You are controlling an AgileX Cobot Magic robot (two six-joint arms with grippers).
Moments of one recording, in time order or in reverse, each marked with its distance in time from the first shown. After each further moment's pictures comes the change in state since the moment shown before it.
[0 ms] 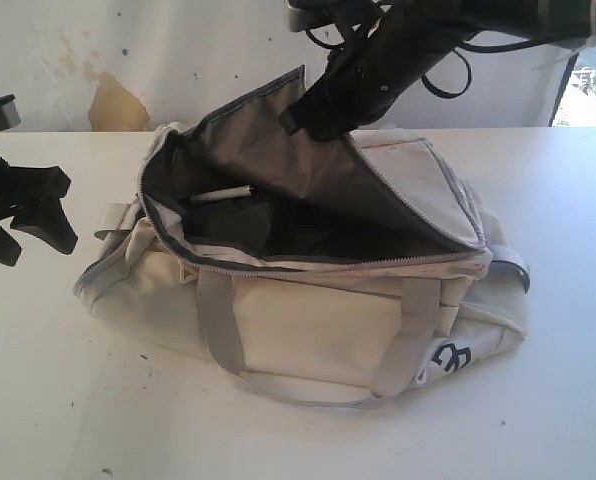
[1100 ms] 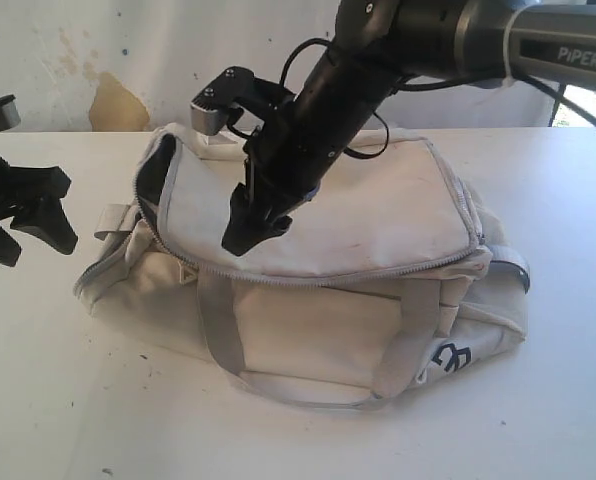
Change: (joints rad) left arm 0.000 0.000 0.000 0.000 0.000 0.000; right arm 0.130 0.067 0.000 0.191 0.274 -0.469
